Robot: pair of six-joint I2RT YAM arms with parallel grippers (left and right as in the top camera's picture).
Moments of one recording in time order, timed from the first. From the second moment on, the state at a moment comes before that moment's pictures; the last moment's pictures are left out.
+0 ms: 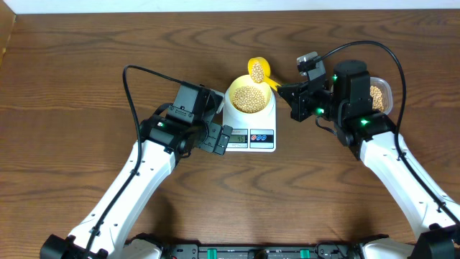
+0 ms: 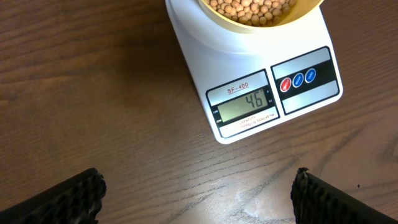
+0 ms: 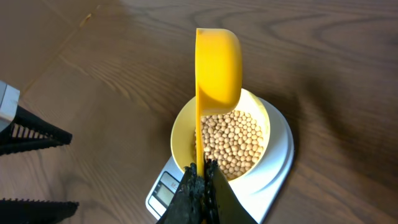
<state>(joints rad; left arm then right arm) -0.40 1.38 1.05 -0.79 0.07 -0.01 0.27 1.44 0.97 -0.12 -0.54 0.14</state>
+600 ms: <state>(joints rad) -0.40 1.38 1.05 -0.79 0.07 -0.01 0.27 1.44 0.97 -0.08 -0.58 0.20</state>
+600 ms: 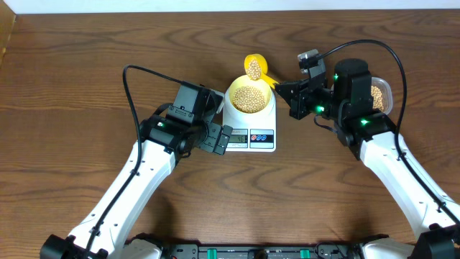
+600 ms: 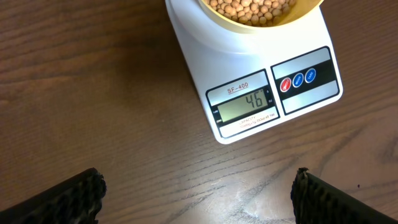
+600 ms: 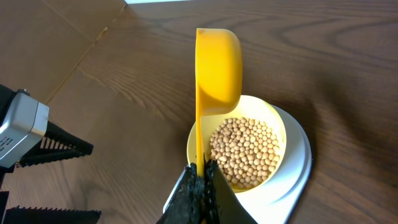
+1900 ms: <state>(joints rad) -0.40 1.38 1.05 -0.79 0.07 -0.01 0.30 1.44 0.97 -0.12 -0.52 0.09</state>
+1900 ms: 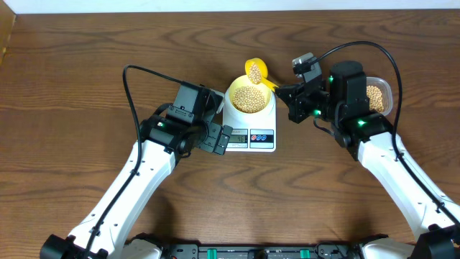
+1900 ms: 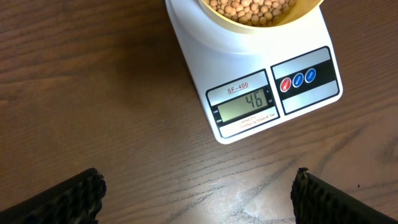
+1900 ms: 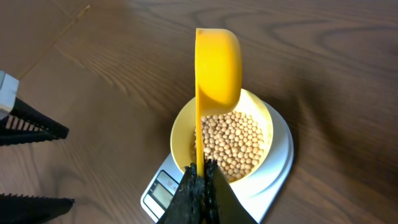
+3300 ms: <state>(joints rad) -0.40 1.38 1.05 -0.79 0.07 -0.01 0.30 1.44 0.97 -0.11 -0.51 0.15</state>
